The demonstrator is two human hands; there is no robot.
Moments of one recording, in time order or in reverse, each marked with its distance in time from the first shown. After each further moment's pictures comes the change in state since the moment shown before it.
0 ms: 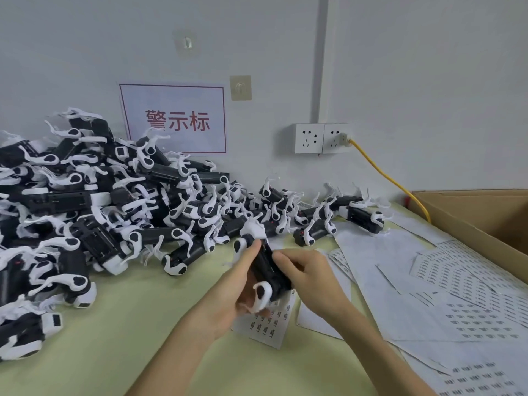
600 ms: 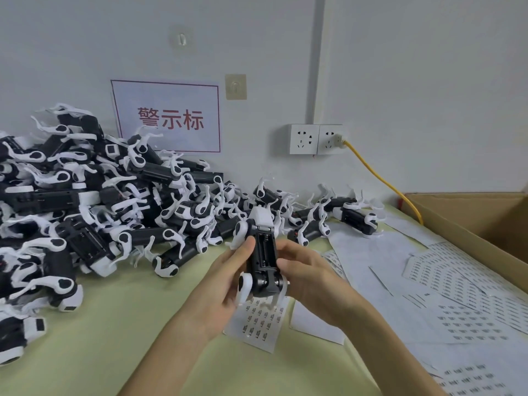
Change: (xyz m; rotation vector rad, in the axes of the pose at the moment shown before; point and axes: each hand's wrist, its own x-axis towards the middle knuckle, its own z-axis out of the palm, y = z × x) left_hand -0.001 0.001 -0.005 -0.256 -0.030 0.210; right_hand -0.003 -0.023 -0.019 0.741 -0.320 0.203
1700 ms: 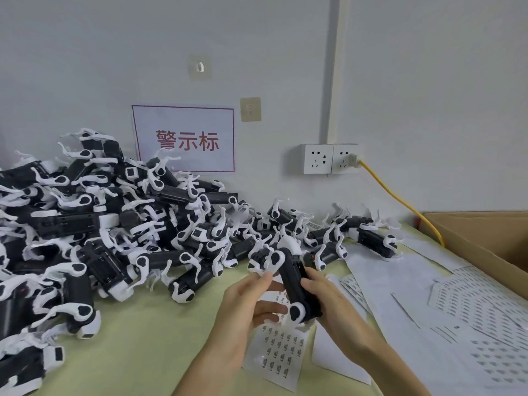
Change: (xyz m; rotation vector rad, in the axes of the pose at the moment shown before) left_hand 0.009 -0.004 0.000 0.133 0.207 0.064; right_hand 0.010 0.021 -0.008 -0.251 0.263 0.070
